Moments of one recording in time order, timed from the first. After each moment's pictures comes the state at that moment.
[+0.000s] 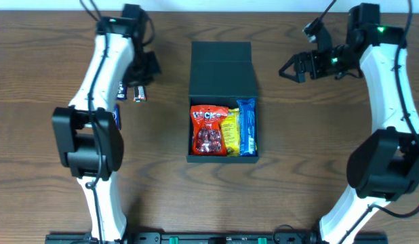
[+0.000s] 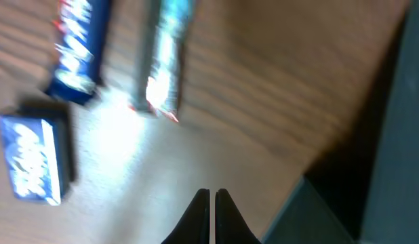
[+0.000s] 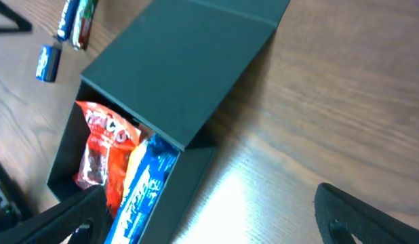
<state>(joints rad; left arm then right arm) -0.08 2.15 1.96 -1.26 0.07 -0.43 -0.10 1.98 1.83 -1.19 -0.64 -0.37</state>
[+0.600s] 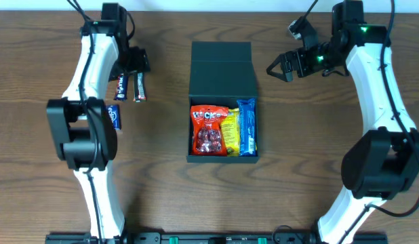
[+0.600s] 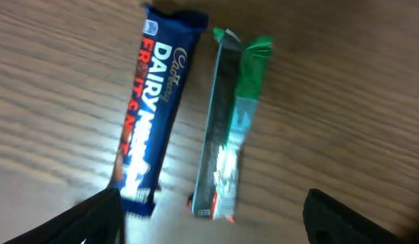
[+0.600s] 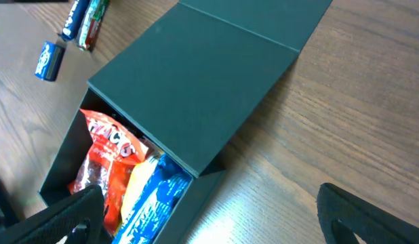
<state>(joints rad) -0.01 2.25 1.96 -1.08 0.01 -0.28 -0.03 1.98 1.83 -1.11 -0.64 -0.36</state>
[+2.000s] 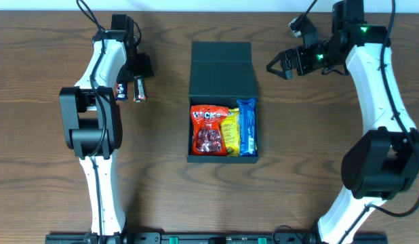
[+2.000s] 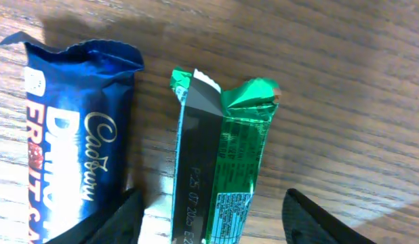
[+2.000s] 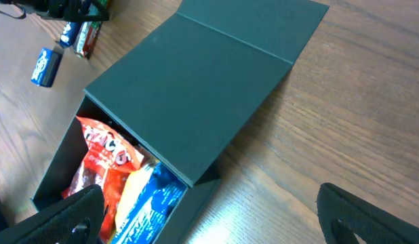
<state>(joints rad) -0.01 2.39 1.96 -0.94 0.06 -0.25 -0.03 1.98 1.83 -1.08 -0.64 -0.36</state>
